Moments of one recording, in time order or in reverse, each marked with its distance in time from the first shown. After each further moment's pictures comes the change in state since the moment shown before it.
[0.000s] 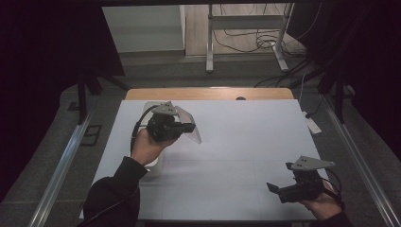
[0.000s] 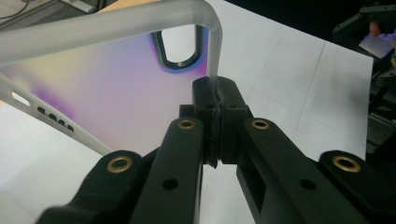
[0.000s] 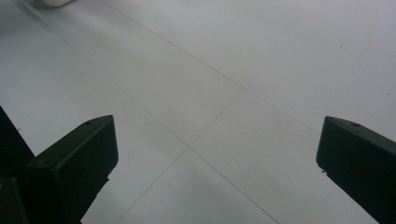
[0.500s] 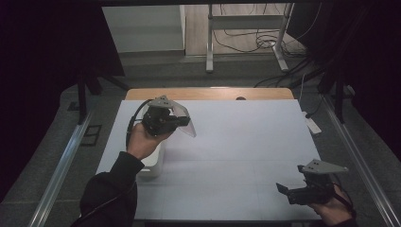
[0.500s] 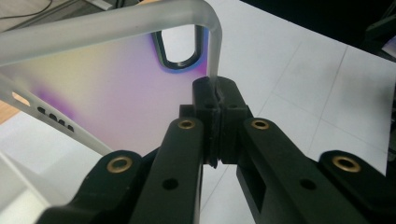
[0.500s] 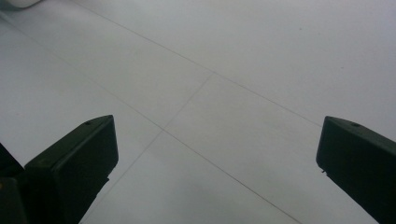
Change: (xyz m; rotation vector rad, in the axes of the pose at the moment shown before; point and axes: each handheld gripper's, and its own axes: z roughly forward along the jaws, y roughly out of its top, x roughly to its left) left arm 0.013 0.008 -0.011 0.009 0.064 -0.021; right arm -0.010 -0.015 -0.018 -0.007 -0.088 0.053
